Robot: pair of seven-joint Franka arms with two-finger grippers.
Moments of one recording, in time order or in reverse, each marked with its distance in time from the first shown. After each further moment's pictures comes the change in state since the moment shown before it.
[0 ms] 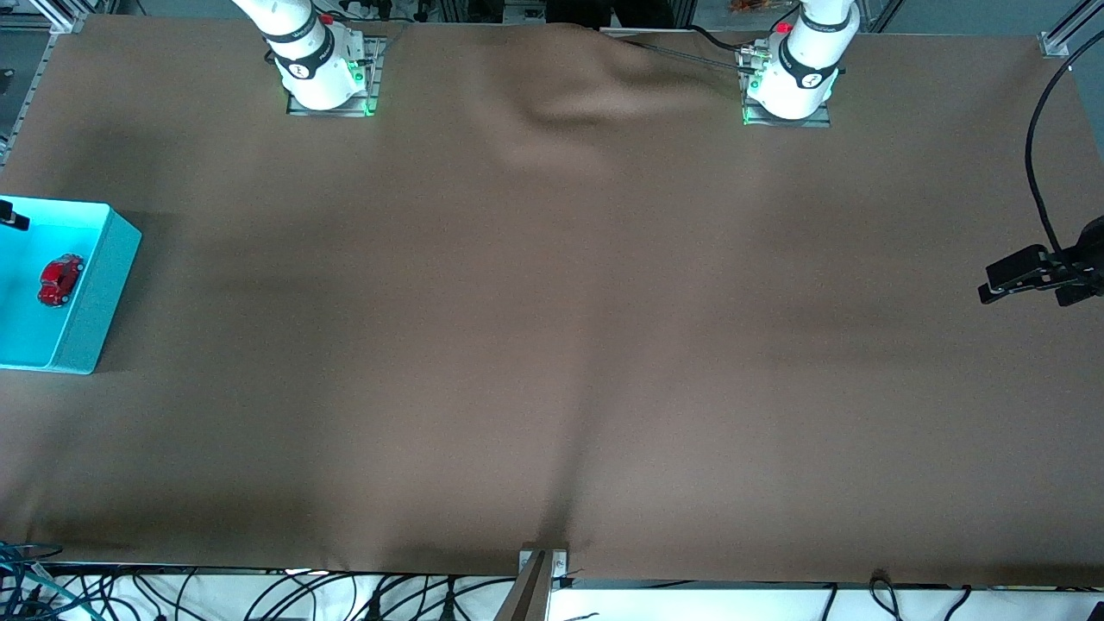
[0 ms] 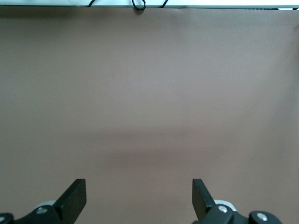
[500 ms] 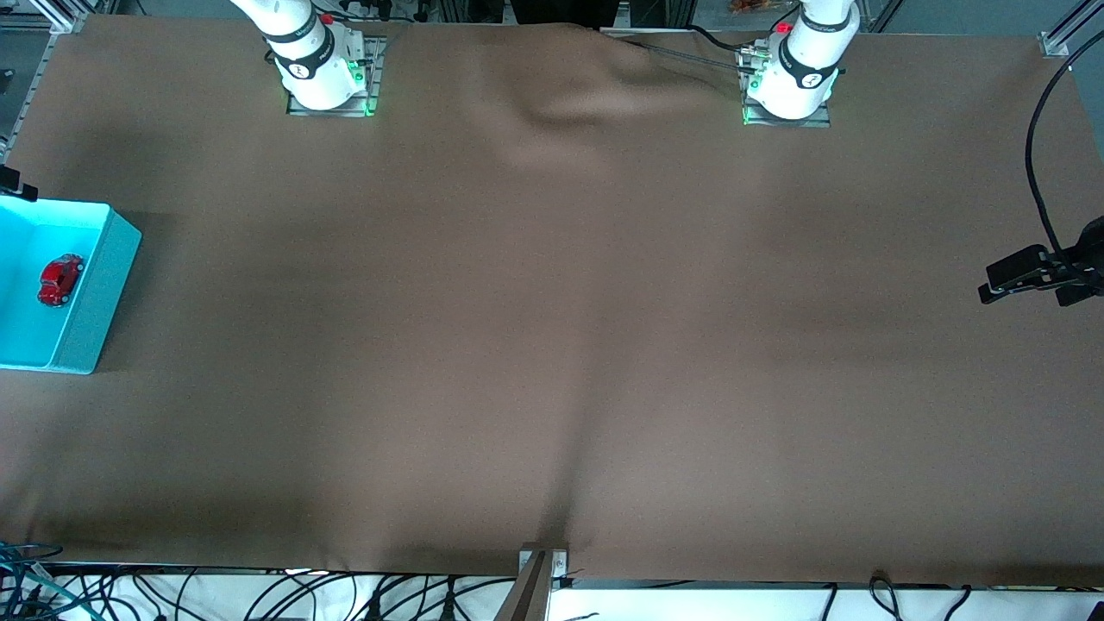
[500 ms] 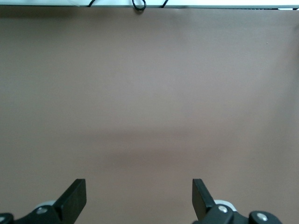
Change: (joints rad) left arm 0.000 0.000 0.000 0.000 0.000 0.000 0.000; right arm 0.121 -0.153 0.001 -0.006 -0.067 -0.152 0.145
